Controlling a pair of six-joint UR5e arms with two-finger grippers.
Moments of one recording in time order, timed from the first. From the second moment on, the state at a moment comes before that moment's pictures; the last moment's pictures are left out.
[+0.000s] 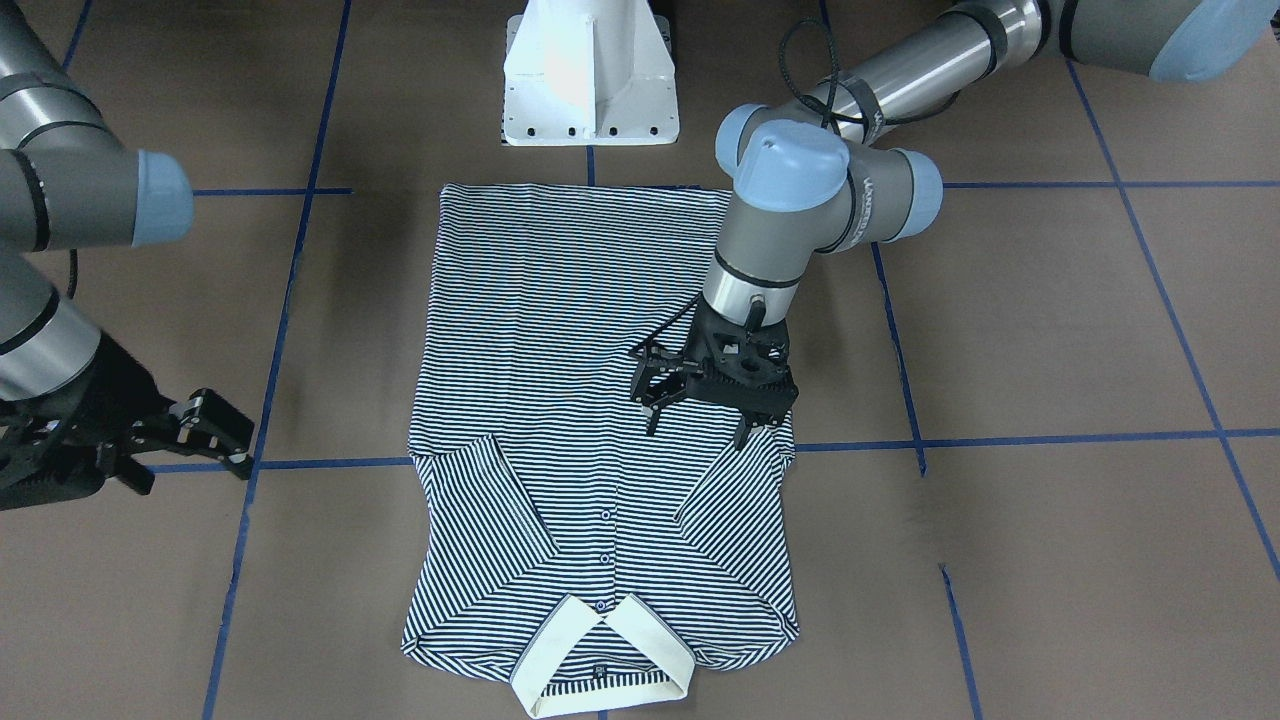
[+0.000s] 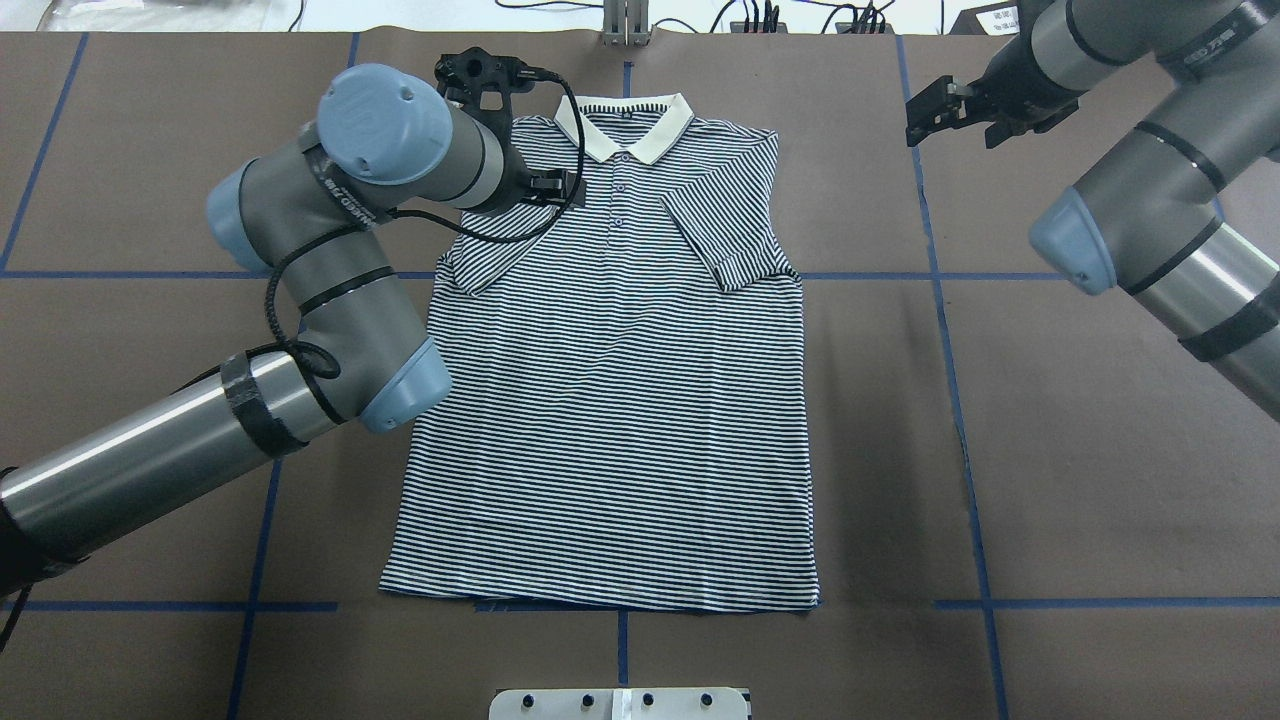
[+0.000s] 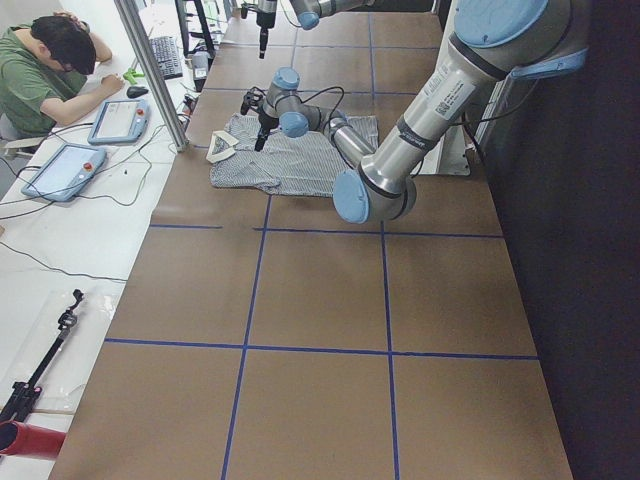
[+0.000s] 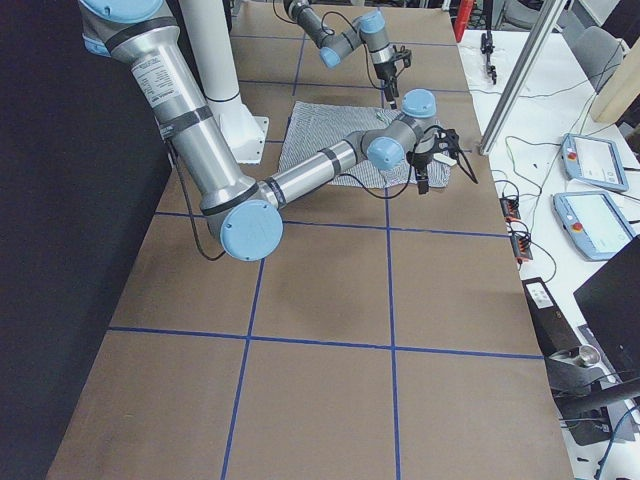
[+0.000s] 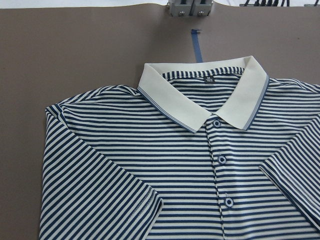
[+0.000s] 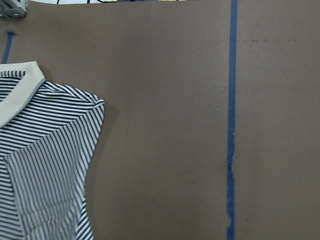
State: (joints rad) left arm -0.70 -2.28 -1.51 -2.01 -1.77 -1.02; right arm 1.00 -1.11 1.64 -1.27 2.12 0.90
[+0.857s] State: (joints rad) left arm -0.42 -1.82 -2.00 -2.02 -1.70 -1.22; right arm 0.26 -1.40 2.13 -1.28 1.52 1.64
